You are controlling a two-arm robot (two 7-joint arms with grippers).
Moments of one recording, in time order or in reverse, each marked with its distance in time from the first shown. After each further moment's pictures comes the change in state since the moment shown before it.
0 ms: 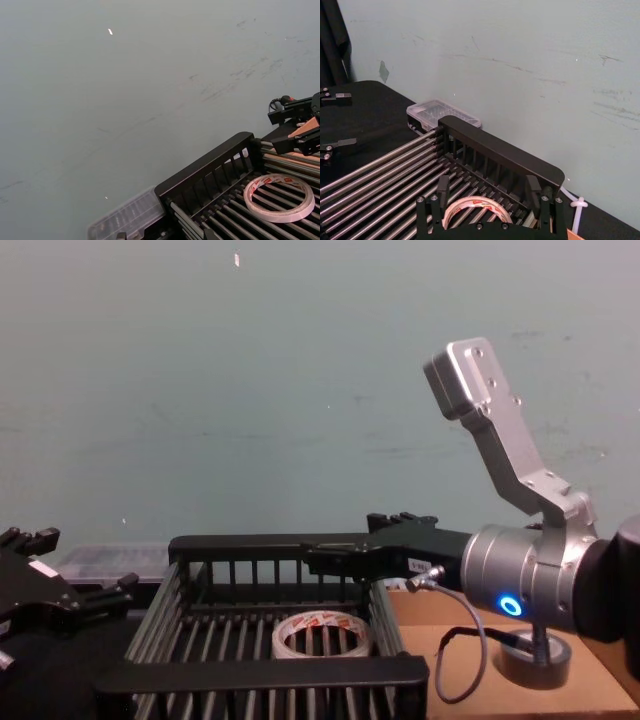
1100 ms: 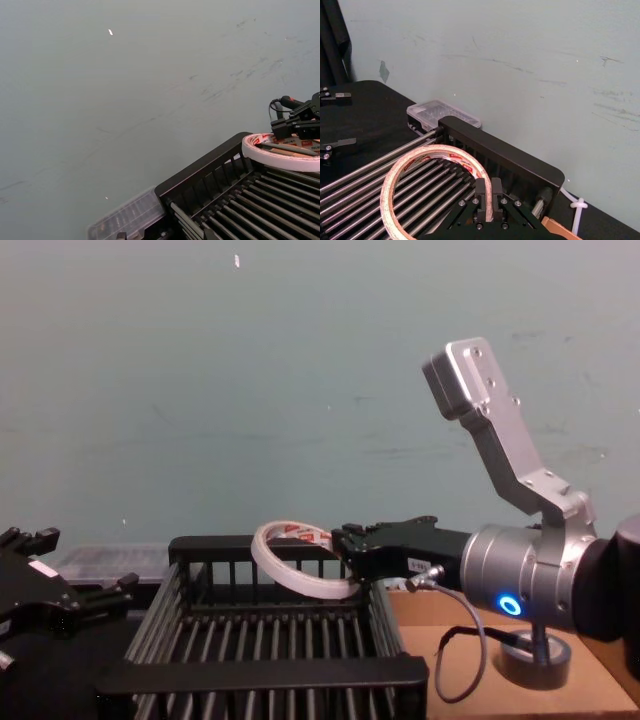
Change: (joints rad) left arm 0.000 0.000 0.000 0.000 0.000 0.000 0.000; right arm 0.003 -0.001 0.000 0.004 -0.003 -0.002 0.002
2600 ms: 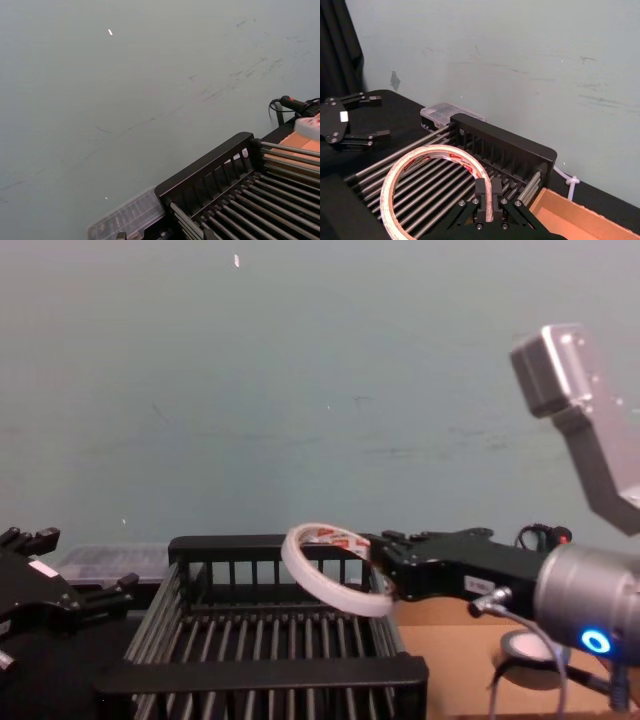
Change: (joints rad) left arm 0.000 0.000 0.000 0.000 0.000 0.000 0.000; right arm -0.207 0.127 0.018 -0.323 0.088 0.064 -0.033
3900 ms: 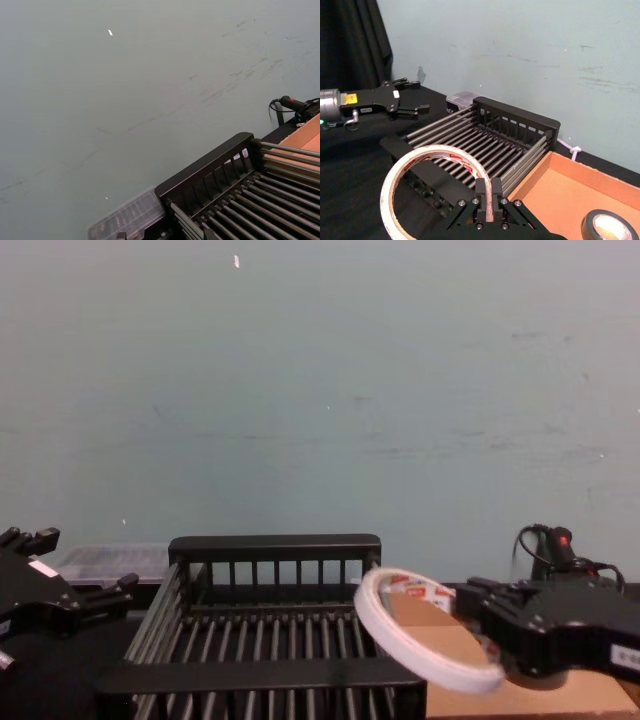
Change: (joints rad) left arm 0.000 0.000 0.000 0.000 0.000 0.000 0.000; right arm -0.271 0.213 0.071 -0.314 0.126 0.005 0.052
